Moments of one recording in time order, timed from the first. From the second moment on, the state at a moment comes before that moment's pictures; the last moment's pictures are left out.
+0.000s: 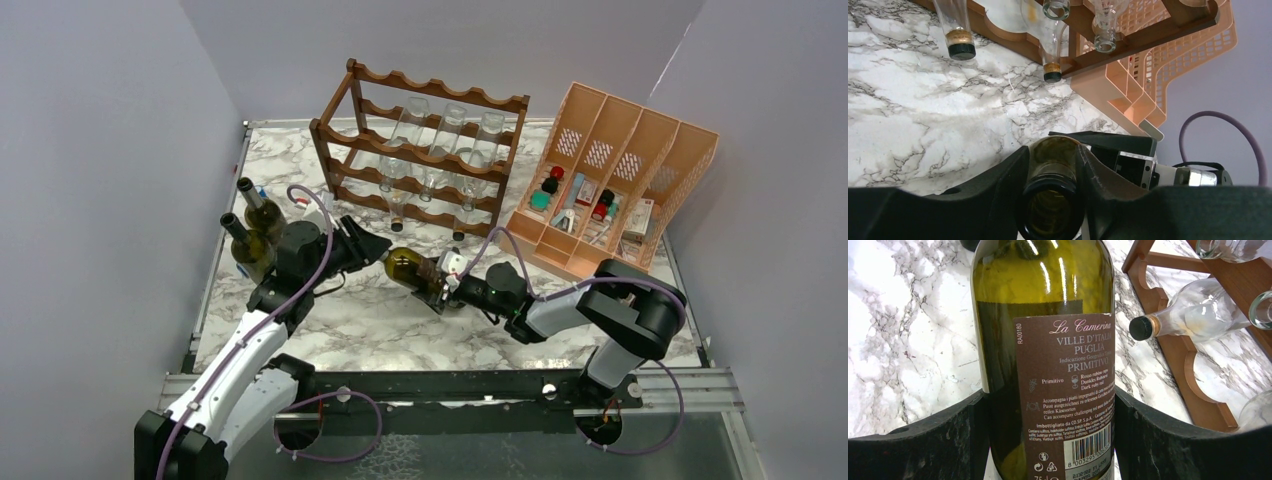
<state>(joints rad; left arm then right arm) -0.37 0.79 0.55 -0.08 0.28 -0.79 0.95 1.65 0.42 1.16 -0.18 -0.26</state>
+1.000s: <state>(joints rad) -0.38 1.02 0.93 -0.30 0.13 -0.37 0.95 1.21 0.44 0.77 -0.17 -0.19</state>
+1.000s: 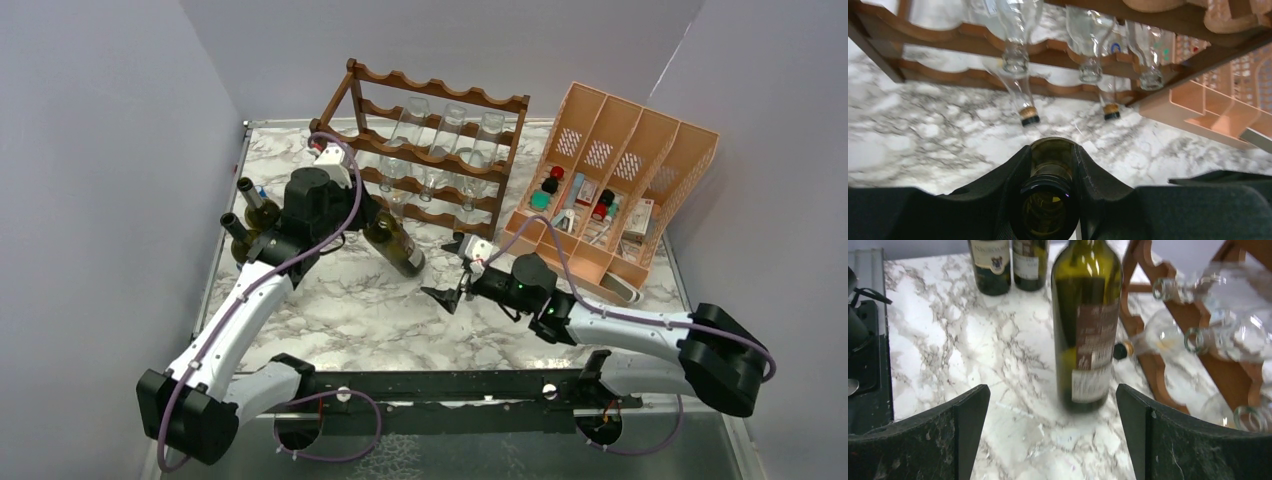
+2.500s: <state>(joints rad) -0.04 1.44 1.37 -0.37 -0.30 -0.05 0.95 1.06 1.11 -0.51 0.30 0.41</state>
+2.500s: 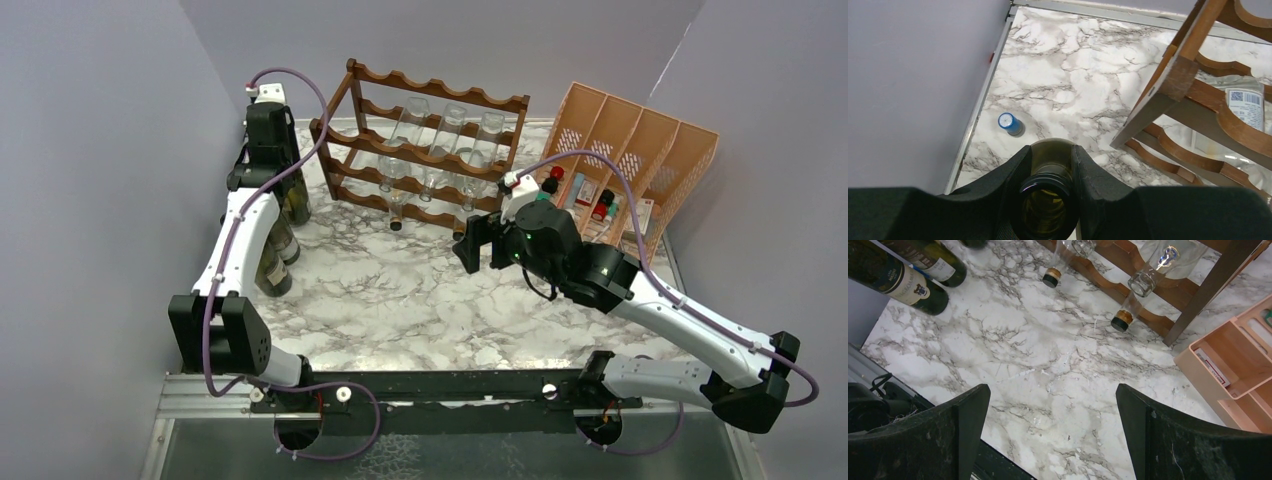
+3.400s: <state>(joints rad) 0.03 1.47 1.33 -0.31 -0.30 -0.10 0.95 1.05 1.11 -0.53 0.30 0.42</state>
